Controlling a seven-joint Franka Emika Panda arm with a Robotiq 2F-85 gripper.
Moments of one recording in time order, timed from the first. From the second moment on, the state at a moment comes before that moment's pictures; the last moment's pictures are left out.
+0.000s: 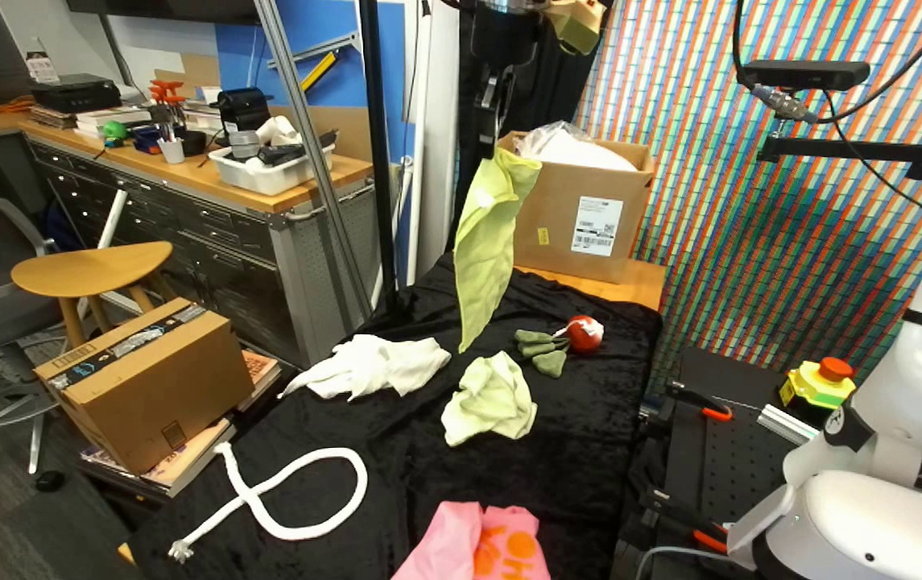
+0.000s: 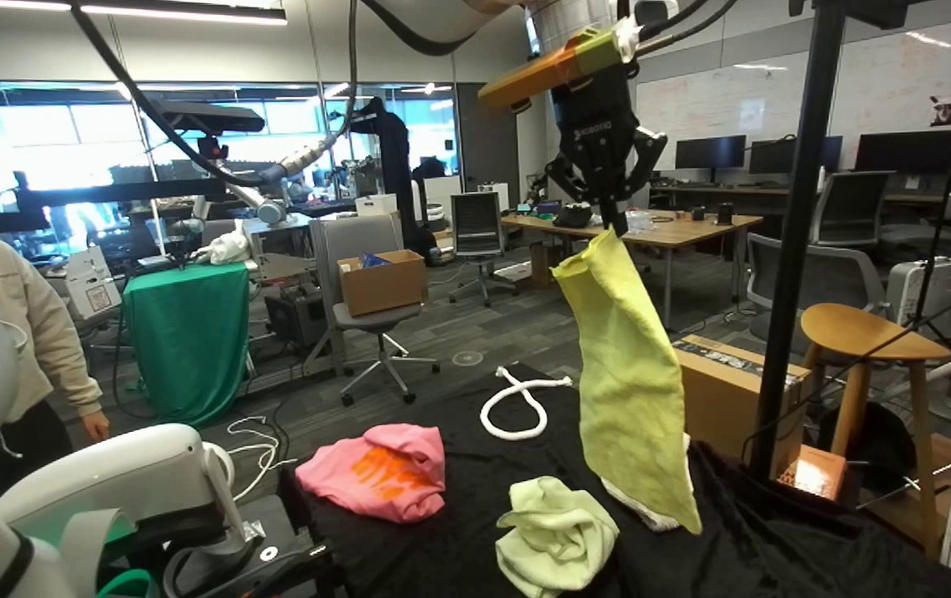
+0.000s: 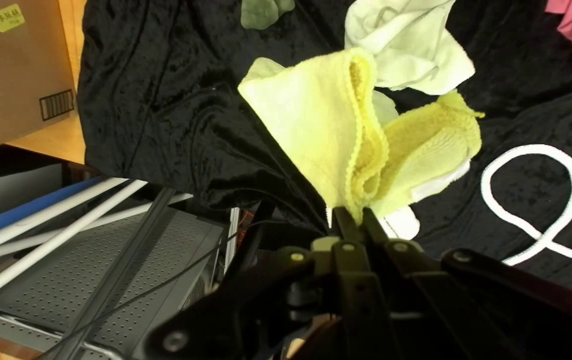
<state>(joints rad) 0.03 -0.15 0.02 -2.06 -0.18 2.09 -0.15</state>
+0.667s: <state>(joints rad) 0.05 -0.12 0.07 -2.10 -0.21 2.09 -0.12</state>
